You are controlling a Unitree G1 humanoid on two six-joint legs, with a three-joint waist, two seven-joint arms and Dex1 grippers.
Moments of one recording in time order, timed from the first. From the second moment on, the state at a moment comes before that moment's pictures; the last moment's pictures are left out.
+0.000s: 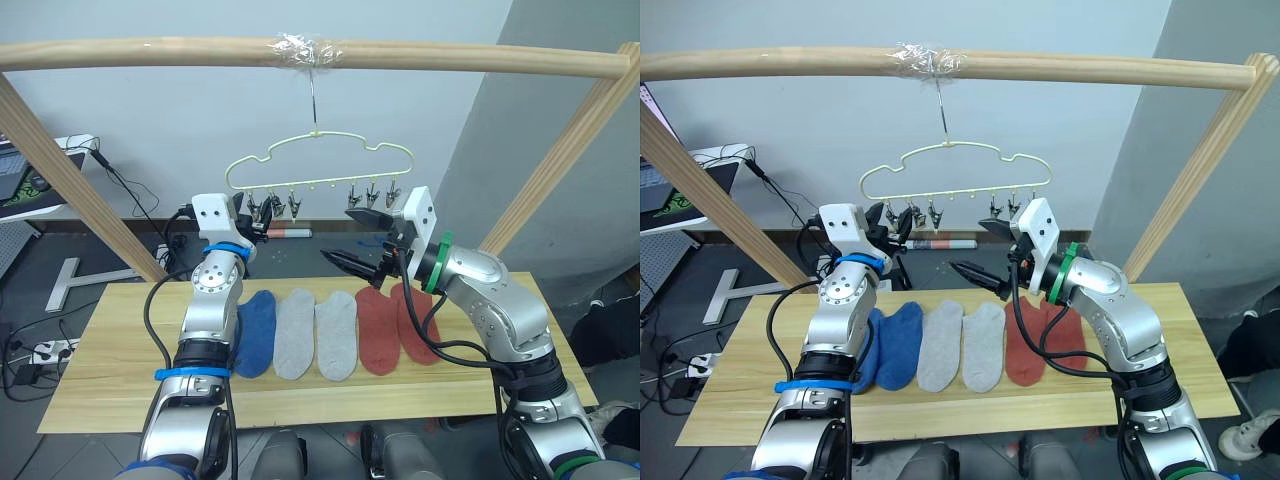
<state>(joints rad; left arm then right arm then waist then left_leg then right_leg) -0.56 0.25 0.12 0.39 -0.09 -0.03 -0.16 -0.52 -0.31 0.16 -0.27 0.42 0.54 0.70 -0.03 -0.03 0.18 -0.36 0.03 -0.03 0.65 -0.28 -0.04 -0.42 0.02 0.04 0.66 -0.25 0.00</state>
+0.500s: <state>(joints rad) -0.58 0.25 0.12 0.39 -0.09 -0.03 -0.17 -0.52 -0.31 0.16 -0.27 0.42 0.54 0.70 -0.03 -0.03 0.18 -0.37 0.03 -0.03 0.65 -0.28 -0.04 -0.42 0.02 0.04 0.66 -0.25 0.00</state>
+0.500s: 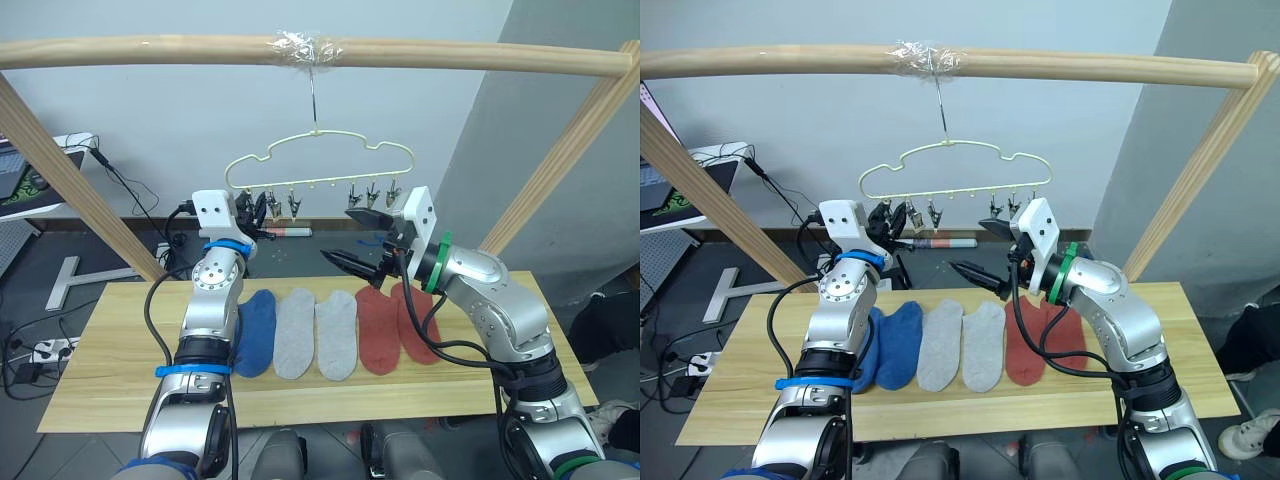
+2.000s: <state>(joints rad) -0.43 0.27 0.13 0.09 -0.18 0.19 -0.25 -0.49 -0.35 0.16 0.66 0.02 0.24 0.55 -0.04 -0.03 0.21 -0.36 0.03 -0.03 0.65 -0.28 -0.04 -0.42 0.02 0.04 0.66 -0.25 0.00</state>
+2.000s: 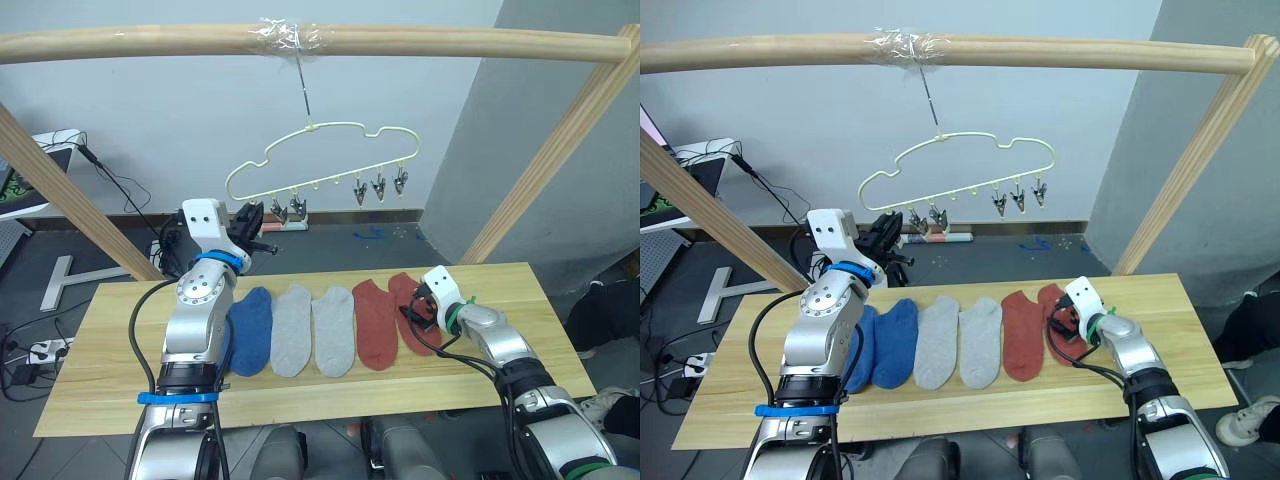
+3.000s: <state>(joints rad) -0.41 0.28 0.44 -0.07 -0.88 0.80 -0.28 -0.29 -0.44 0.17 -0.11 0.16 0.54 0.77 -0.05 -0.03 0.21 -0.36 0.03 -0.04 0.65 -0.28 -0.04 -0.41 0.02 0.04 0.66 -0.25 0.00</state>
